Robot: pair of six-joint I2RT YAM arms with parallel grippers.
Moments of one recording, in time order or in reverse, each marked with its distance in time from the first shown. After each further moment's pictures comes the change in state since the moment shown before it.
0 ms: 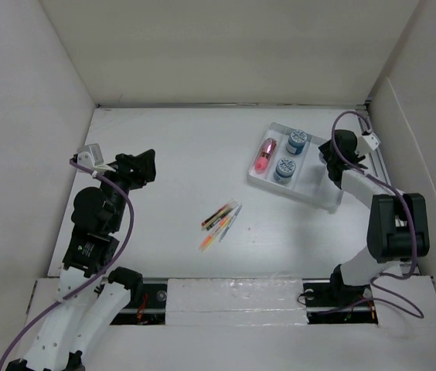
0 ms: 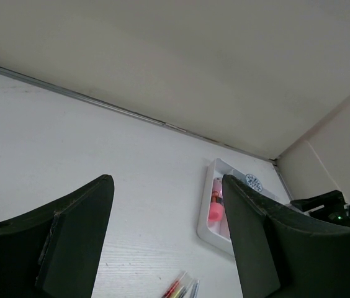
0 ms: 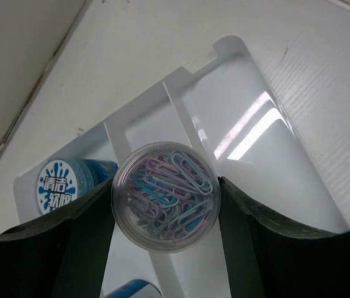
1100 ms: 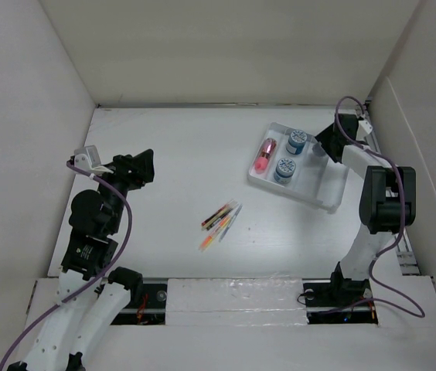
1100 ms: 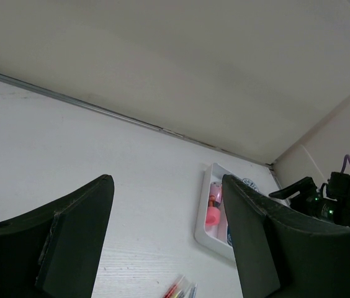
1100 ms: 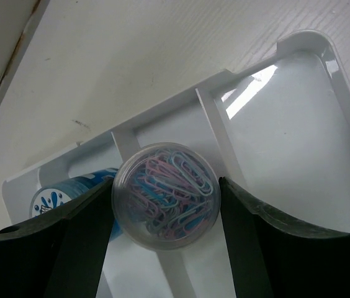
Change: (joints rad) left arm 0.000 -0.020 0.000 0.006 0.000 0.000; right arm -0.090 0.327 0.368 -0.224 -0.237 -0.025
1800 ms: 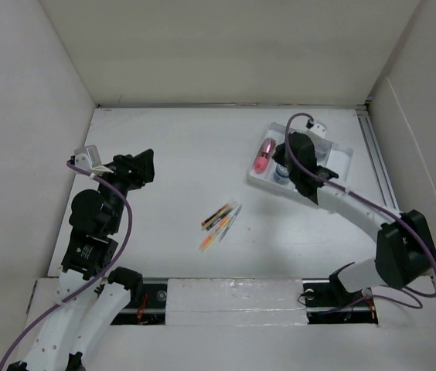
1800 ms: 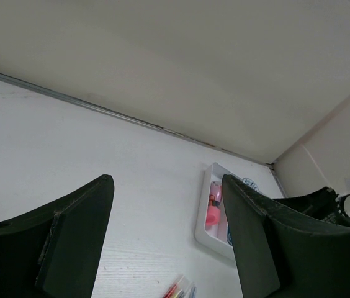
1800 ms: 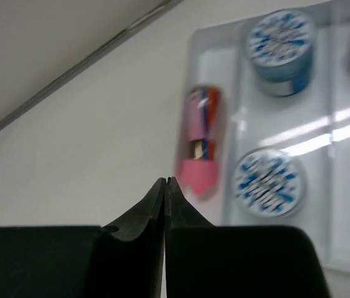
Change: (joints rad) left arm 0.000 0.002 0.000 0.000 -0.001 0.000; right arm 0.465 -0.391 -0.273 0.140 0.224 -0.061
